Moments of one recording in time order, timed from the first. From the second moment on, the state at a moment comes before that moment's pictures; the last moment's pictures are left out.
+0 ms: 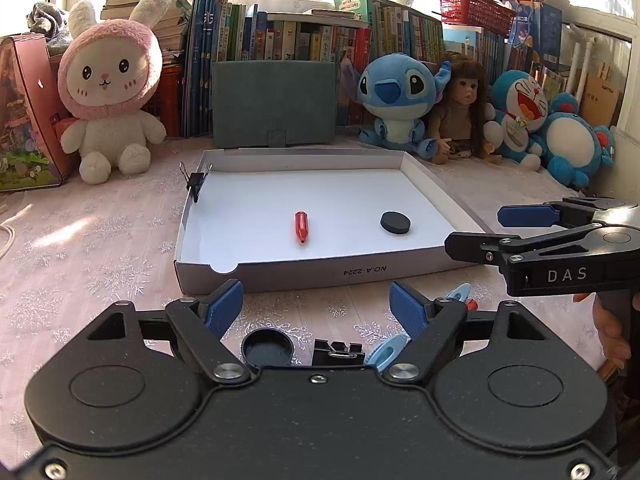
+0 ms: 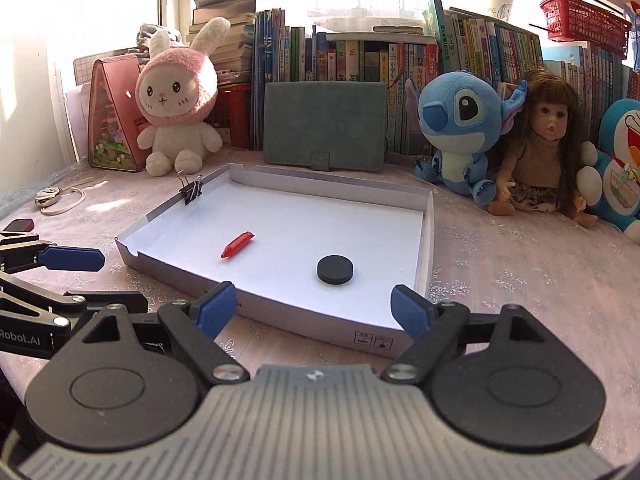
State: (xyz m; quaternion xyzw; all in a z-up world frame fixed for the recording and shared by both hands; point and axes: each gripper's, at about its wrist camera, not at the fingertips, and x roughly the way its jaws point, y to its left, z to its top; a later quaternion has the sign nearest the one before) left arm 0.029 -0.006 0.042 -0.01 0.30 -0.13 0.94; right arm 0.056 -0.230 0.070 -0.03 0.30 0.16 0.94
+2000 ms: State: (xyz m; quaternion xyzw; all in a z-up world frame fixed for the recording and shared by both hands) left arm -0.040 0.022 0.003 -0.03 0.26 -0.04 0.96; right arm -0.014 -0.244 0.023 -0.05 0.29 0.10 0.95
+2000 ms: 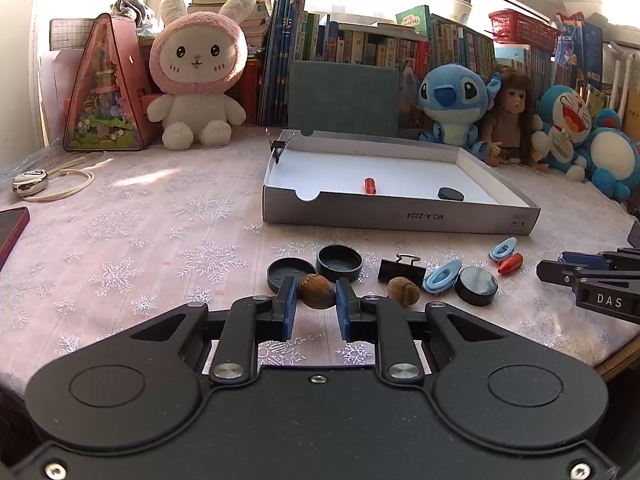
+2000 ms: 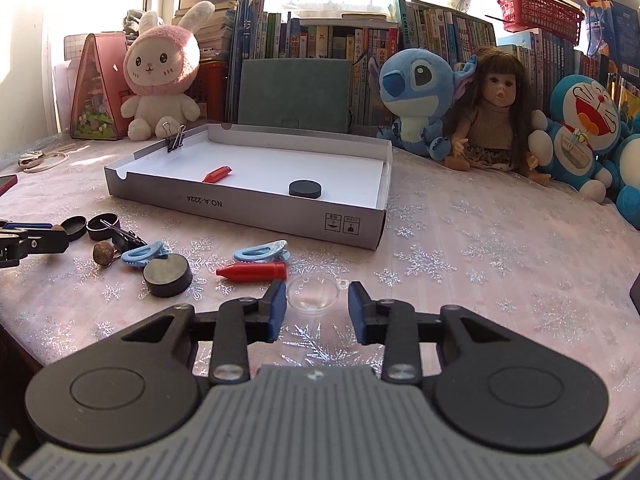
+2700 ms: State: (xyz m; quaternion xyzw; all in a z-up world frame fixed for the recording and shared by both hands) left arm 0.079 0.017 0.086 -0.08 0.28 -0.13 0.95; right arm 0.089 -0.253 0.082 0.04 0.32 0.09 0.94
